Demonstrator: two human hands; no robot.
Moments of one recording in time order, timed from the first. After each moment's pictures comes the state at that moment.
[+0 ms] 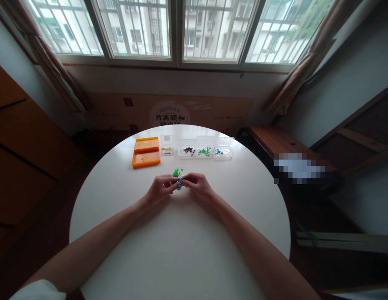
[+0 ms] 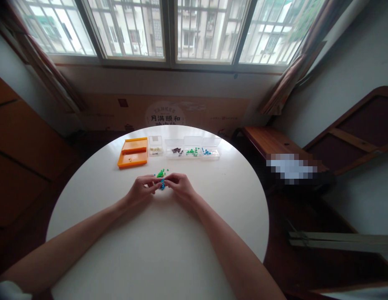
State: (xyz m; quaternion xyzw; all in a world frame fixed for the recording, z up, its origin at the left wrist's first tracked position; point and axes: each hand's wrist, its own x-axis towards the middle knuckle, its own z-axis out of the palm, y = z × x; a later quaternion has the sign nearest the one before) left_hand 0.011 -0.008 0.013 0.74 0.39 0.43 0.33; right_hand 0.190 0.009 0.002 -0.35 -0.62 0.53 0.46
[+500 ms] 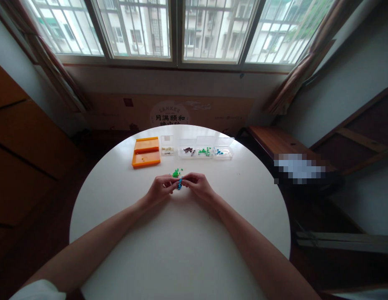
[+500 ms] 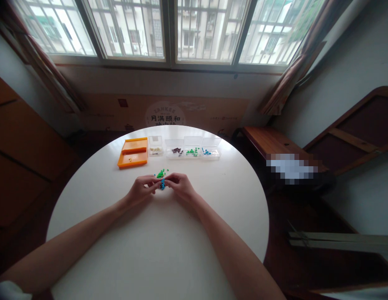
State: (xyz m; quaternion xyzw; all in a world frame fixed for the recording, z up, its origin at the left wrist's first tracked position) left_hand 0.010 -0.006 0.008 0.75 0.39 0.43 0.32; right_hand 0.190 0.009 0.000 -0.35 -0.62 0.53 0.46
